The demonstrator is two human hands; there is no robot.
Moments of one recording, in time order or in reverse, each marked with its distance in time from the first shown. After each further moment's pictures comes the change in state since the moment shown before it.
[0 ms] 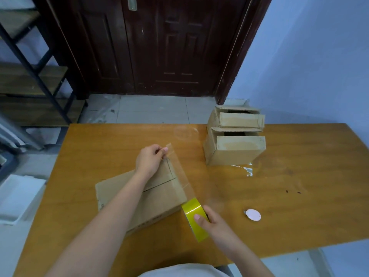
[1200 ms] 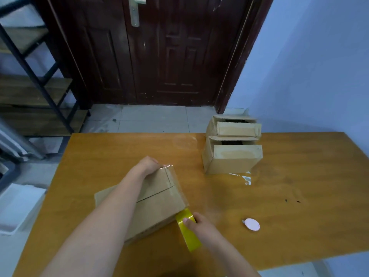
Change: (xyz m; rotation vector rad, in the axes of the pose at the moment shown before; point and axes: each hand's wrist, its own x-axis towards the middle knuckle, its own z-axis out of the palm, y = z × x) left_hand 0.025 0.009 -0.008 0.170 -0.439 -0.298; right_hand 0.032 -0.003 0.008 -0.184 0.021 0.002
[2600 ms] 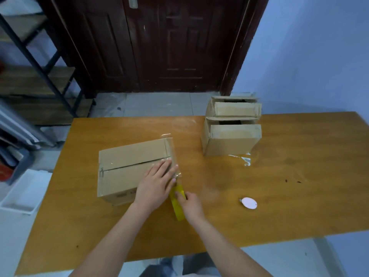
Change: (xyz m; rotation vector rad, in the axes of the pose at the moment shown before) left_hand -0.089 -0.049 0.108 0.590 0.550 0.631; right_hand 0.040 0.032 0.028 -0.063 0.213 -0.112
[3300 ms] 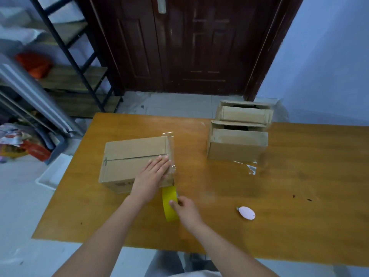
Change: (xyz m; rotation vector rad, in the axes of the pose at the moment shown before) left_hand 0.001 0.007 0.003 -0.018 0.029 -0.122; right_hand -0.008 0.021 -0.023 -0.077 -0.256 -0.156
